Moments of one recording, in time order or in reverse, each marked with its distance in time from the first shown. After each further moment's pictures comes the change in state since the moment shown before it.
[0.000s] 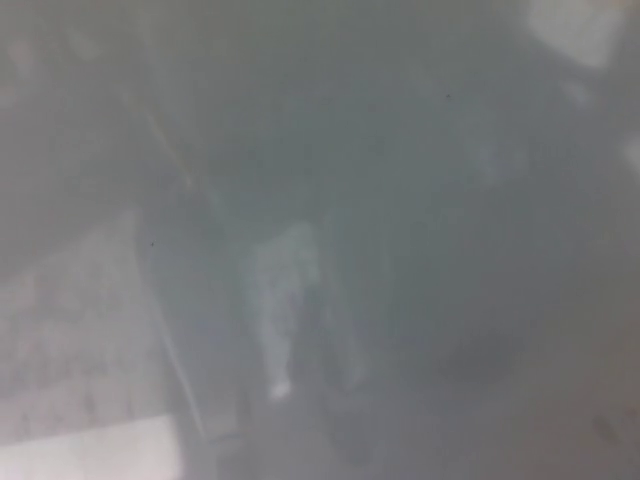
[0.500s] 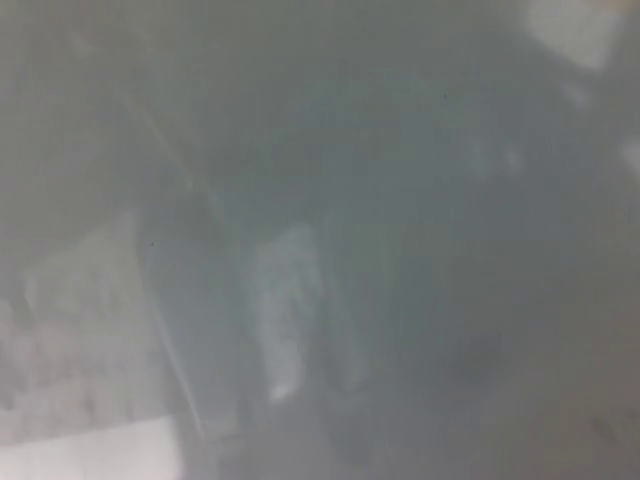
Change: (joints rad) left_arm 0.027 -0.148 -0.303 -0.016 0.115 -0.086 0.147; right_arm 0.029 0.000 0.009 0.003 -0.007 -0.014 -0.002
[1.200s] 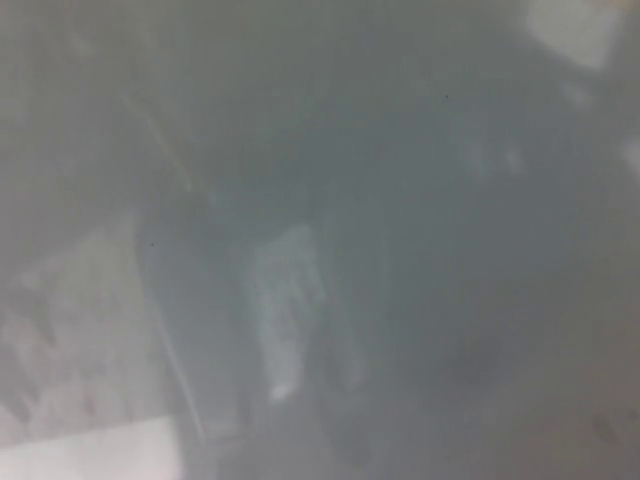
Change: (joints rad) left_arm -0.096 -0.023 -0.091 0.212 0.090 -0.190 0.233; right_arm -0.010 0.010 -0.010 0.002 -0.003 -0.001 0.001
